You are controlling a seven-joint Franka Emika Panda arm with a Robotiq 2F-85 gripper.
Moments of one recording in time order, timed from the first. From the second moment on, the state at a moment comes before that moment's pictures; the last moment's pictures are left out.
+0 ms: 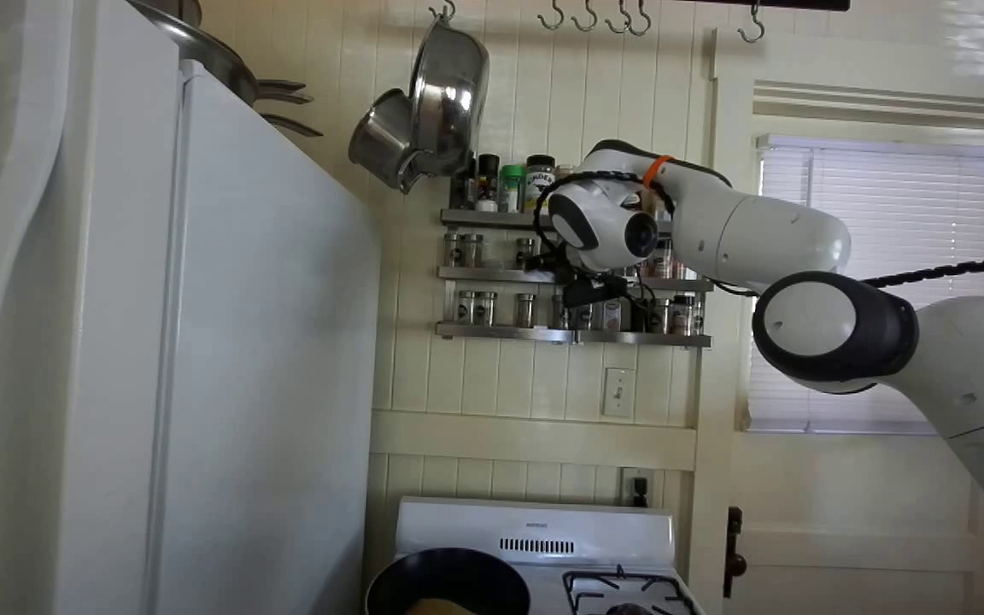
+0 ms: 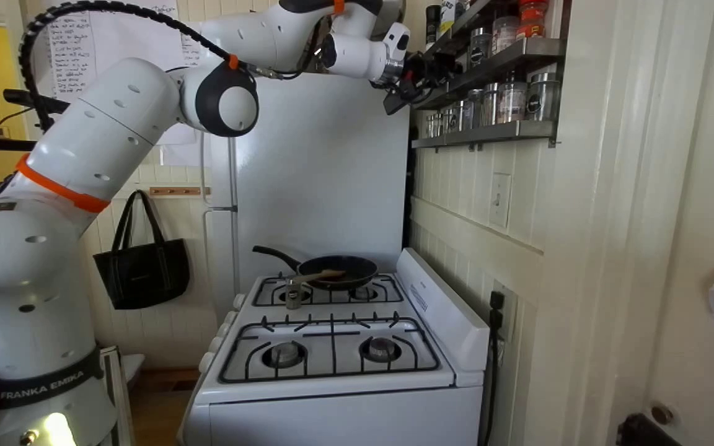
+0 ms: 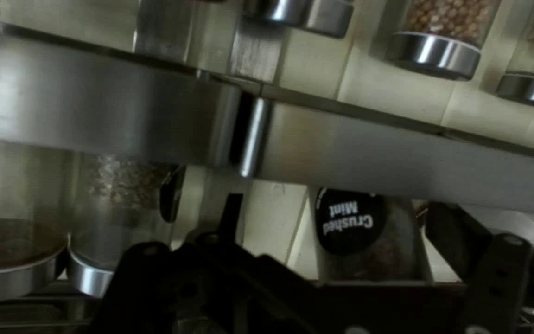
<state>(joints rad) -0.06 0.62 0.34 -0.66 2.01 3.68 -2.54</state>
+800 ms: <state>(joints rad) -0.08 0.61 0.40 -0.66 2.03 3.76 -2.54</state>
